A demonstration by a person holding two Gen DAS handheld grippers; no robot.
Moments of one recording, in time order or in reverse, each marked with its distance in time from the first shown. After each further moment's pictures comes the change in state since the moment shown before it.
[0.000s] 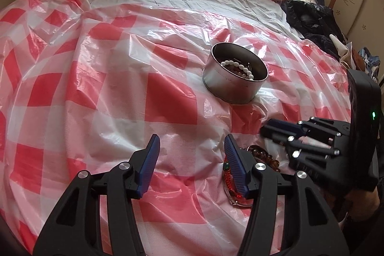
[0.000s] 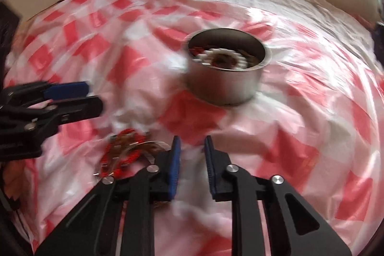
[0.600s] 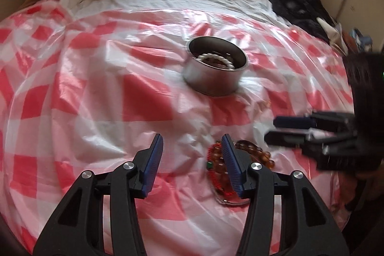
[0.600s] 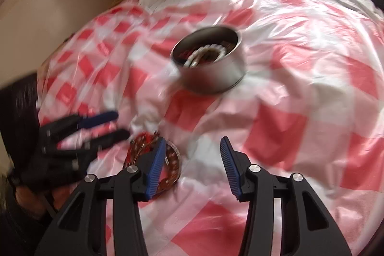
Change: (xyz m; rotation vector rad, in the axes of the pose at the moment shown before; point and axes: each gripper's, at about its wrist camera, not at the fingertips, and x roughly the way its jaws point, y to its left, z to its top) left arm -0.001 -0.020 -0.005 0.086 0.004 -0.016; right arm -0.025 -0.019 -0.010 0.131 0.036 0.248
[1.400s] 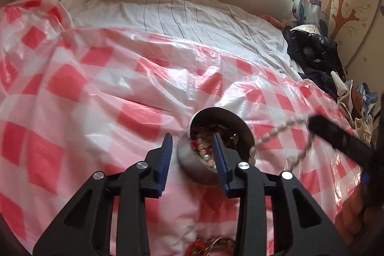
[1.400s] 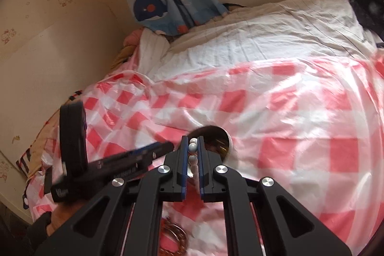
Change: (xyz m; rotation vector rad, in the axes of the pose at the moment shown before) left arm 0.031 0.002 0.093 -0.173 -0.093 -0.032; right arm -0.059 -0.022 0.093 0.127 -0.326 0.077
